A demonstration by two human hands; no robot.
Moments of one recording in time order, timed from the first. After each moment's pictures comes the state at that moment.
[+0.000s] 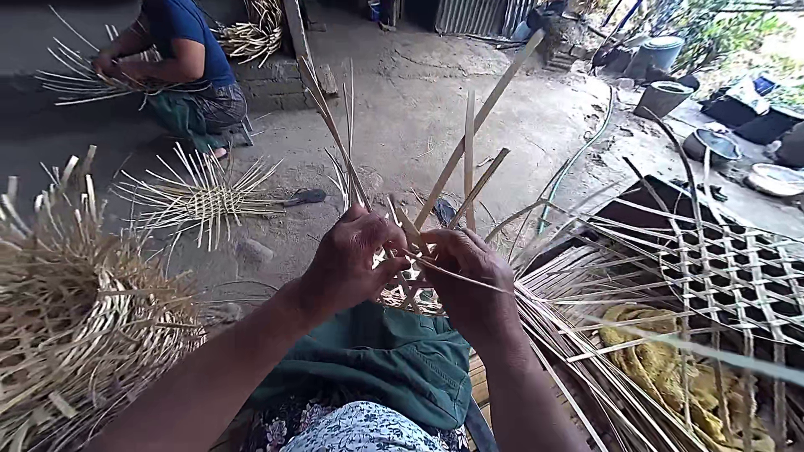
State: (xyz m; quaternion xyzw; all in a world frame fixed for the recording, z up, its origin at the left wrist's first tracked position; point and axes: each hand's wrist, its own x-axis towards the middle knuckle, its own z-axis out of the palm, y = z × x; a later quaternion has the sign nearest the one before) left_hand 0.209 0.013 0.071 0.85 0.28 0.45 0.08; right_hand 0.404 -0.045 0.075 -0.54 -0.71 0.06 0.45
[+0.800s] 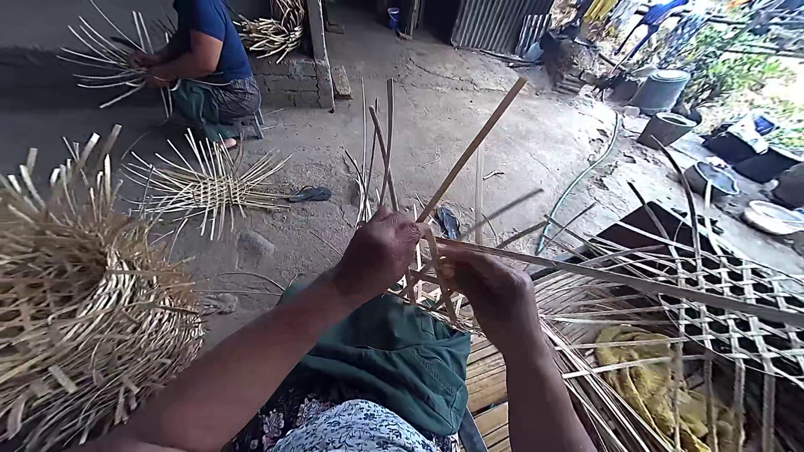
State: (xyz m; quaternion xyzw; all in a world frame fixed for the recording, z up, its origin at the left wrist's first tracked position) left_hand 0.232 0.035 0.044 0.83 0.31 0.46 -0.02; right_hand 0.433 -0.040 0.055 -0.42 -0.74 0.20 0.49
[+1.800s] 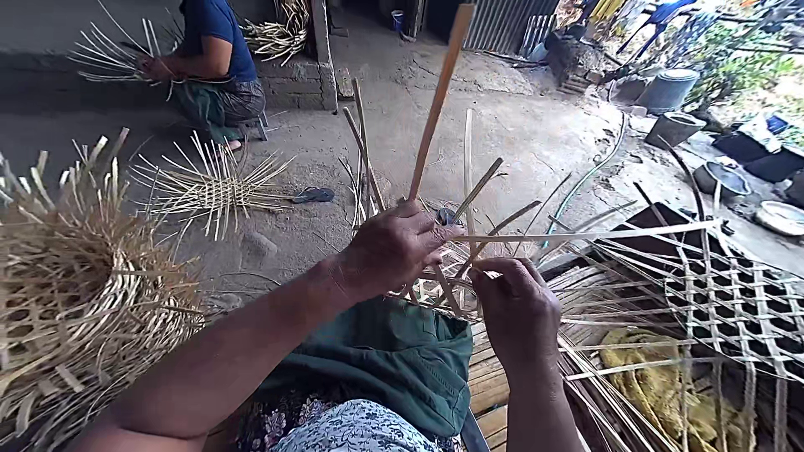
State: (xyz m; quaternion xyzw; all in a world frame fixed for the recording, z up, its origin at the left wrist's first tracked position) left_hand 0.234 0.033 0.076 0.90 0.24 0.36 -0.09; right_hand 0.432 -0.058 0.058 -0.59 -0.66 -0.01 0.47
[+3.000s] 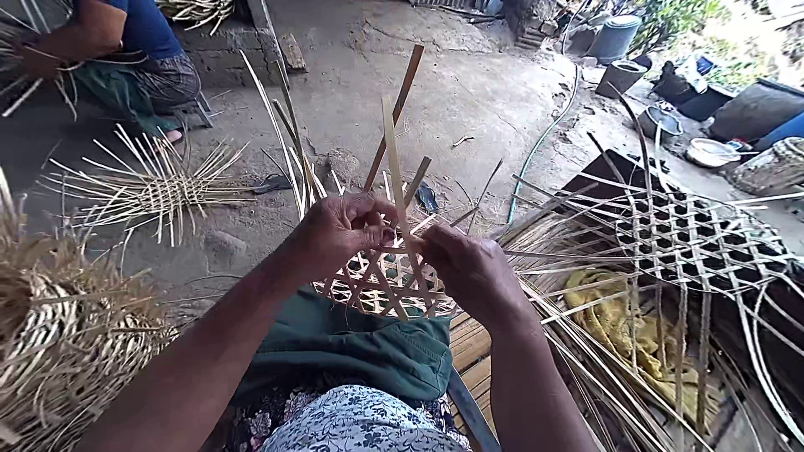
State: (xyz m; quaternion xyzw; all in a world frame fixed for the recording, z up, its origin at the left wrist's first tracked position) left_hand 0.216 0.021 0.085 0.76 0.28 0.39 0.43; right_hand 0.437 -0.053 0.082 -0.59 -0.74 0.12 0.29
